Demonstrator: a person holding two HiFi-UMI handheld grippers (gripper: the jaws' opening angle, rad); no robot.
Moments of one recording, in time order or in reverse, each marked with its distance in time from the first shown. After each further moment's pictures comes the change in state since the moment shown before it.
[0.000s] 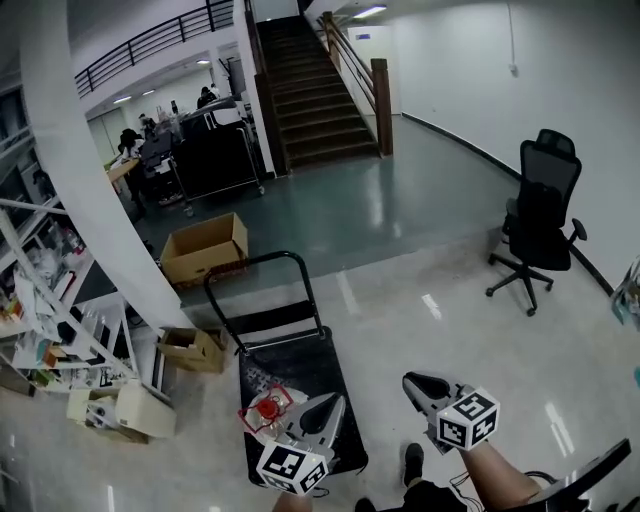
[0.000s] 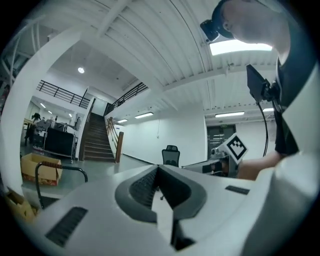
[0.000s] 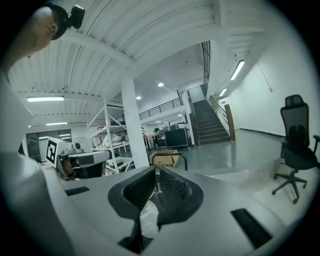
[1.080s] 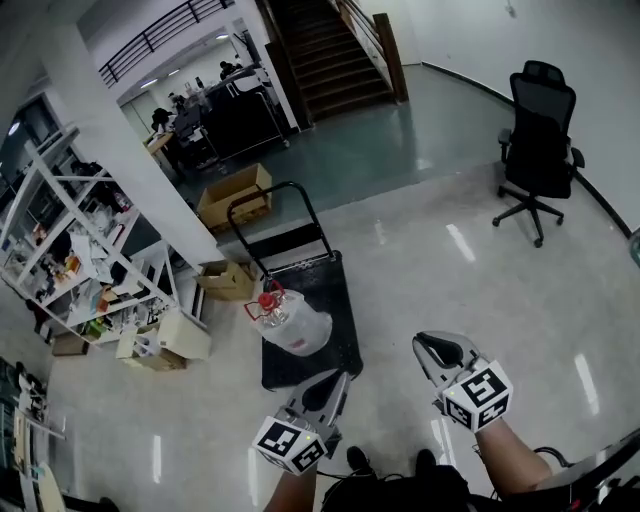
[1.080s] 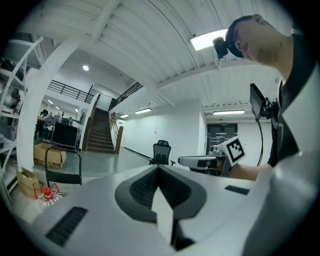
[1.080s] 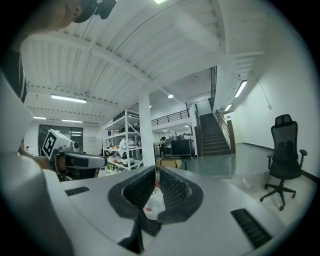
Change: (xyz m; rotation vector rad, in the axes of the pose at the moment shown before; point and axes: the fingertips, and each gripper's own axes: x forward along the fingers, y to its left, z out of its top) left arm -0.126 -0.403 -0.020 -0.056 0.068 0.071; right arm -0.398 0.052 -0.067 -0.107 -0.105 0.056
